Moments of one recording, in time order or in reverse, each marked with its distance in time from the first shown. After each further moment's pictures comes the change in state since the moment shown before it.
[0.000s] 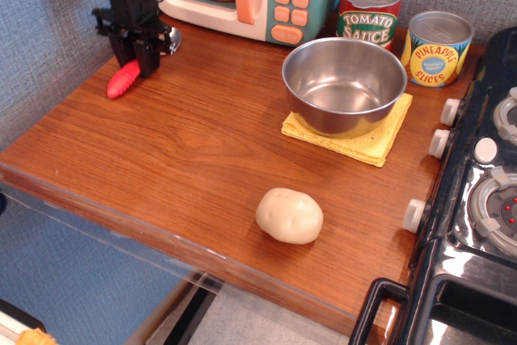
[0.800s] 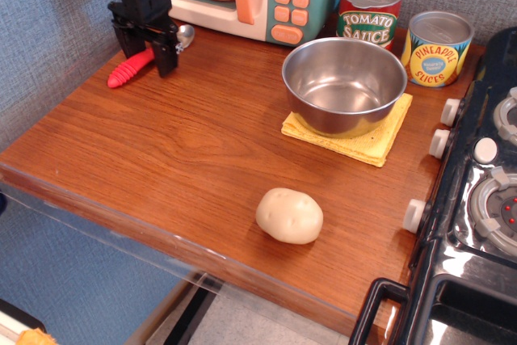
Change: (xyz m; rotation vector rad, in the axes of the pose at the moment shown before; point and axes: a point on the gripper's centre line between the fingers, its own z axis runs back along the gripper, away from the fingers) arm 0.004 -0.017 0.004 -0.058 -0.055 -0.134
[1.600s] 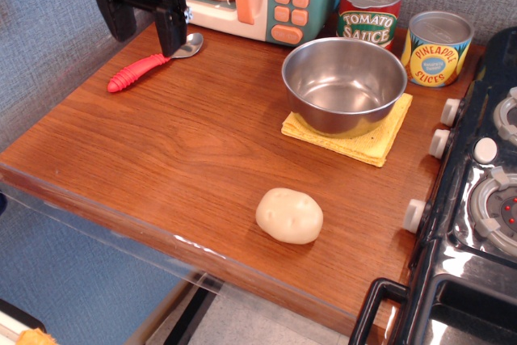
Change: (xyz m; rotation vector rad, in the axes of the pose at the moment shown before) arm -0.053 -0.072 0.094 0.064 -0.040 0.113
